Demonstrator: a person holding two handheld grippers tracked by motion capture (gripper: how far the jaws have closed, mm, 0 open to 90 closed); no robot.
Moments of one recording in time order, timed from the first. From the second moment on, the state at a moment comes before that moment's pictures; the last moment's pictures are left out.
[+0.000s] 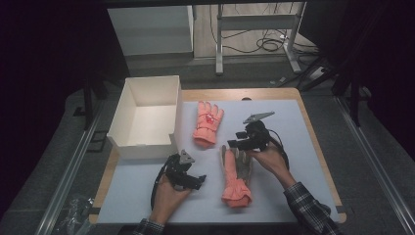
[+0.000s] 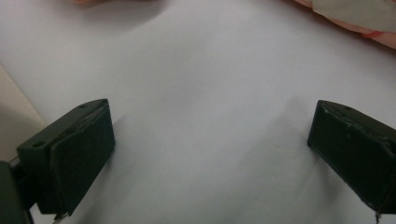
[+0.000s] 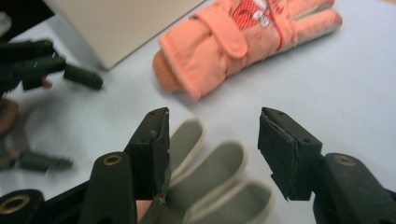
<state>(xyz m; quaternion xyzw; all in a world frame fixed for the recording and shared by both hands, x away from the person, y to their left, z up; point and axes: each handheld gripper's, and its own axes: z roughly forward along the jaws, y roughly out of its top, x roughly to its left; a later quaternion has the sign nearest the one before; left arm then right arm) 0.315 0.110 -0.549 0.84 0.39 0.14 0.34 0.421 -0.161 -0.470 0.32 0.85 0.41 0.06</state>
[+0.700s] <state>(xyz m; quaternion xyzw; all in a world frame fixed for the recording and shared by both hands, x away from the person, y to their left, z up) 0.315 0.111 -0.549 0.84 0.39 0.14 0.34 0.487 -0.112 -0.473 0.36 0.84 0.39 0.09</state>
